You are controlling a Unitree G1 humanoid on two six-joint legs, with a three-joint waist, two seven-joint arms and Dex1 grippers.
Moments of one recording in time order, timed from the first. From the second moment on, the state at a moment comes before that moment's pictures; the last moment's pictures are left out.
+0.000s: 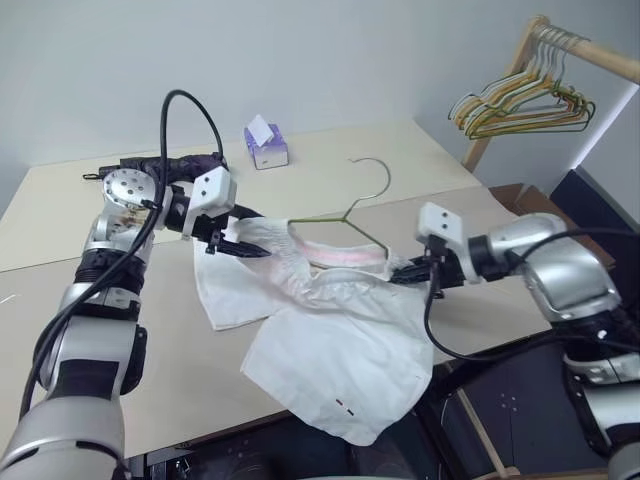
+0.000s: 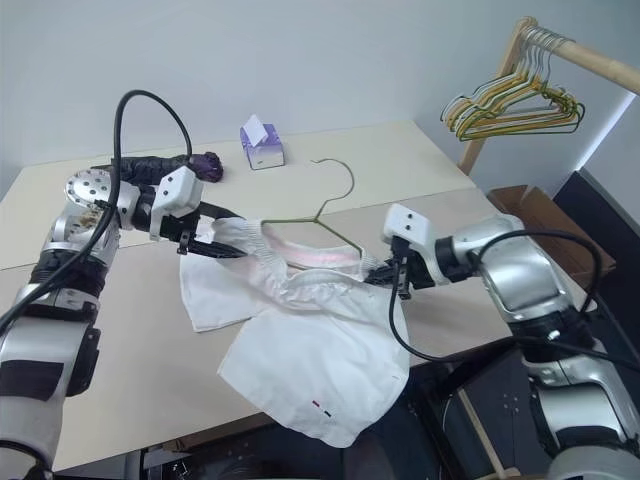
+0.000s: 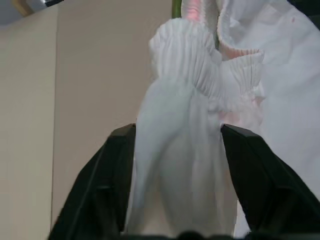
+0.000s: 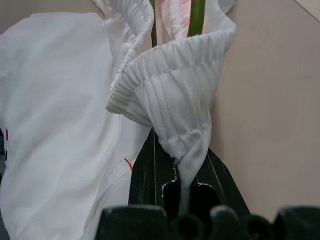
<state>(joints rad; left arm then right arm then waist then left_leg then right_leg) -1.01 0.67 -0.16 0.81 -0.16 -0.13 -1.59 -0.63 -0.80 0.20 -0.12 0.27 0.78 1.24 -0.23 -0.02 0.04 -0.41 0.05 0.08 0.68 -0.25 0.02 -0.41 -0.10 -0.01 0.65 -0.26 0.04</state>
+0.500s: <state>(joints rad) -0.98 0.56 0.14 0.44 -0.47 0.36 -1.22 -0.34 -0.71 -0.22 -0.48 0.45 1.42 0.78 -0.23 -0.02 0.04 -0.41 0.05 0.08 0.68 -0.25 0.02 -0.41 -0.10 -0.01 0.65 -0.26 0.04</state>
